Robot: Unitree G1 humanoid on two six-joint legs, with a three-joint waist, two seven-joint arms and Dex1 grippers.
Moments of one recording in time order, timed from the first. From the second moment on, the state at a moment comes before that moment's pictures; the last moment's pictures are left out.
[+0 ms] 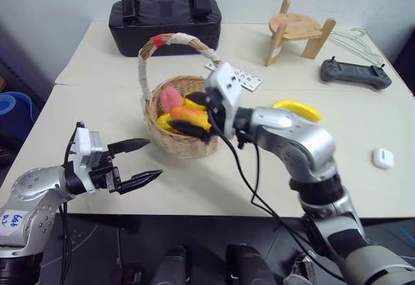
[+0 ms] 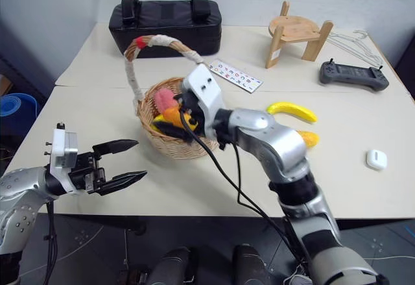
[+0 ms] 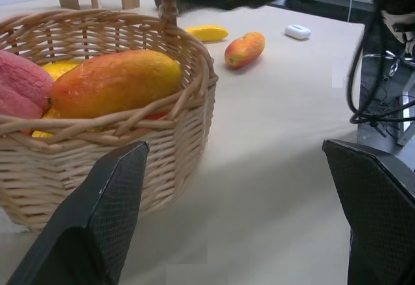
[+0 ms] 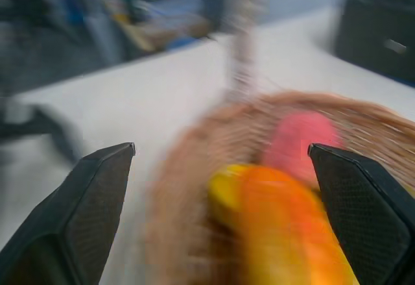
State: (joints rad) left arm -0.06 0.74 0.31 -0.33 -0.69 0.41 -1.01; right arm -0.78 -0.32 0.21 -0.35 0.57 0.85 0.61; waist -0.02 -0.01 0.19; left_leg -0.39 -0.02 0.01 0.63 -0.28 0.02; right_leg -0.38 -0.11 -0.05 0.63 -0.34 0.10
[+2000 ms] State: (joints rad) left arm -0.28 0.68 0.14 -0.31 -0.67 0.45 -1.06; right arm -0.57 -0.85 0.03 0.53 0.15 0.18 1.20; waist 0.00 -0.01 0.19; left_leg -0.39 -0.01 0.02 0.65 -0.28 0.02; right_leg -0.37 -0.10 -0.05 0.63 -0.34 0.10
